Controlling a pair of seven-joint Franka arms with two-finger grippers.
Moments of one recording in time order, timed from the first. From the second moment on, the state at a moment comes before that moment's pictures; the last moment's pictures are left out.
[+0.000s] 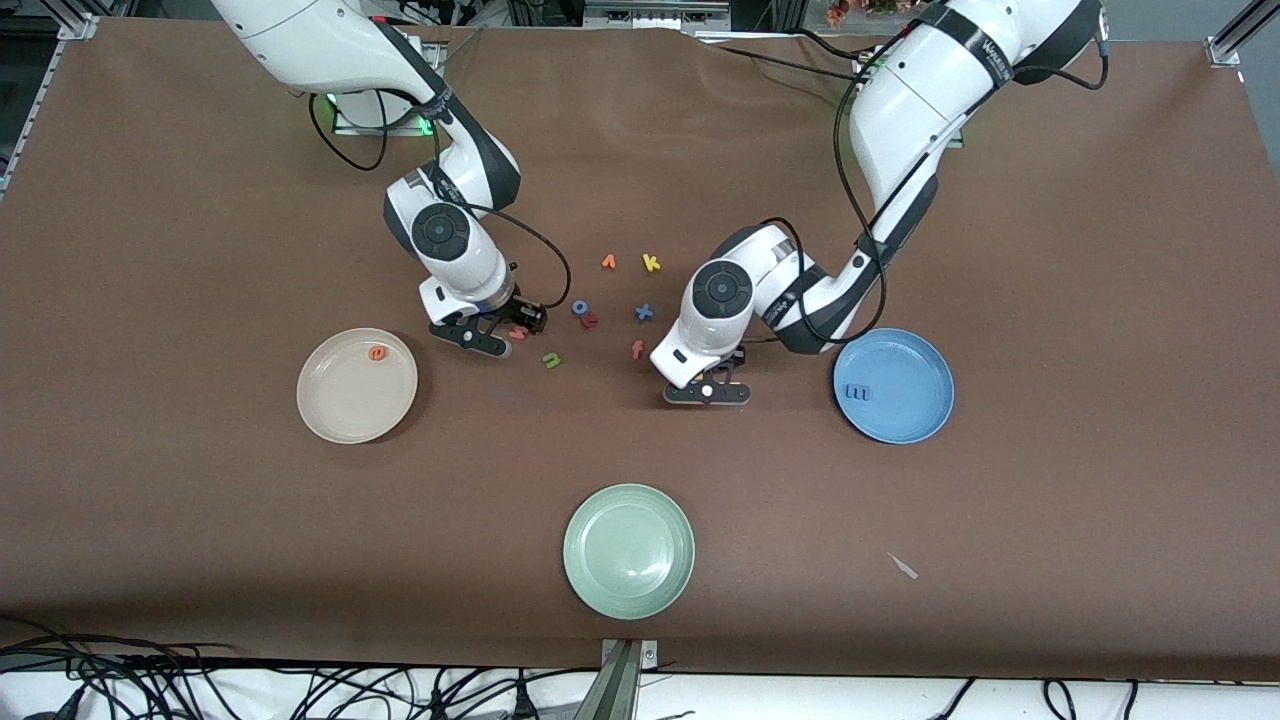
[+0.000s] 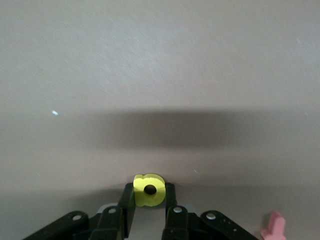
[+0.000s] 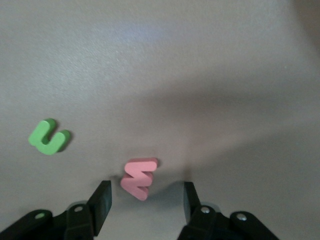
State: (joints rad) left arm -0.31 0.83 -0.39 -1.56 0.31 2.29 -0.82; right arm 0.29 0.49 0.27 -2.14 -0.11 2.60 0.94
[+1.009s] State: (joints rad) left arm 0.03 0.66 -0.38 -1.59 0.31 1.86 -0.12; right arm 0.29 0.49 0.26 -2.16 -0.17 2.64 0.94
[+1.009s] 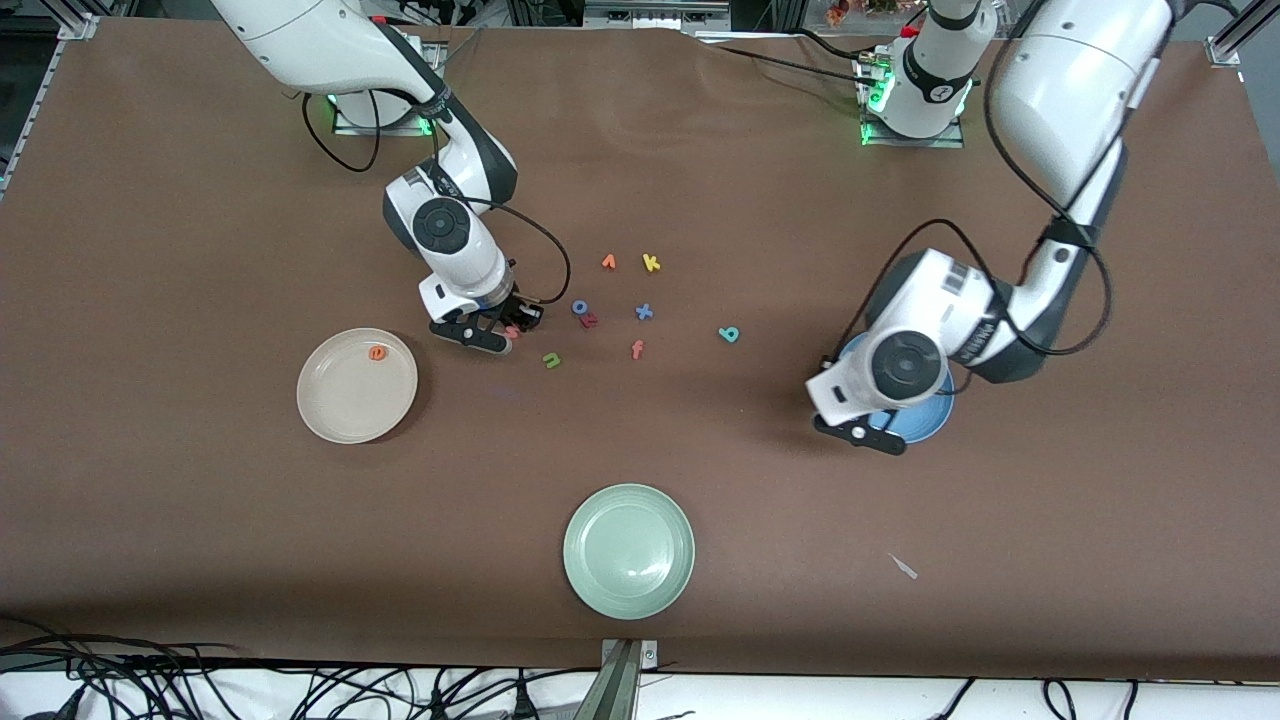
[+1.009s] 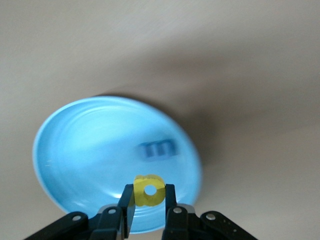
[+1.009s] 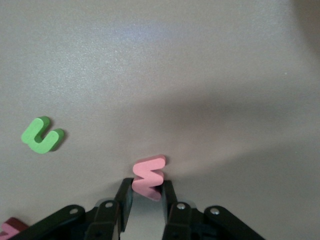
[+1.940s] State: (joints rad) left arm 0.10 0.58 -0.41 -1.82 0.31 2.06 -0.06; right arm 0.28 0.48 0.23 -2.16 -0.20 2.64 0.87
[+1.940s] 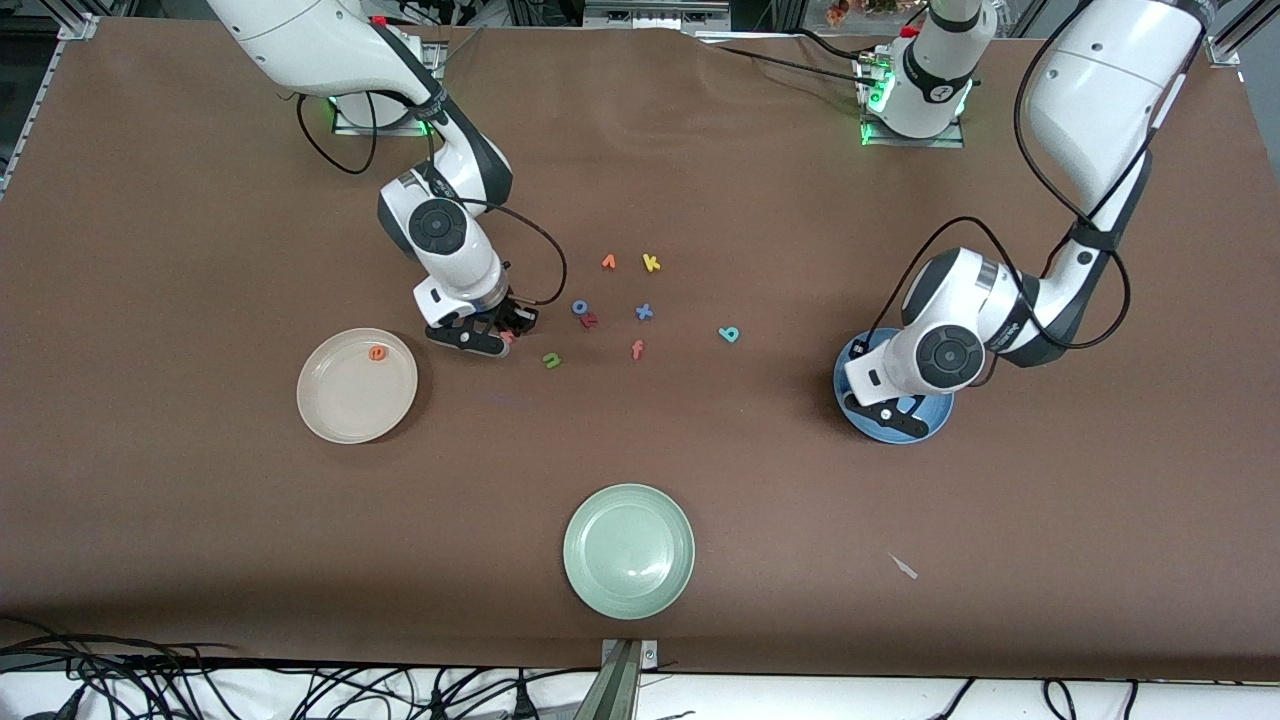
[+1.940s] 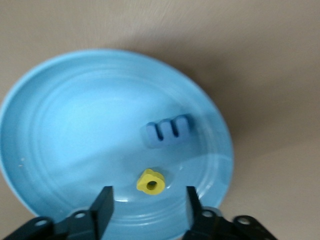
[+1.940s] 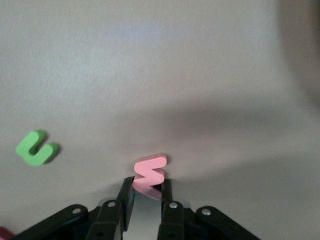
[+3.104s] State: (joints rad) left arm -0.11 0.67 -0.59 -1.82 0.30 2.26 -1.23; right arm 0.03 0.33 0.16 -2.14 -0.18 2.41 0.25
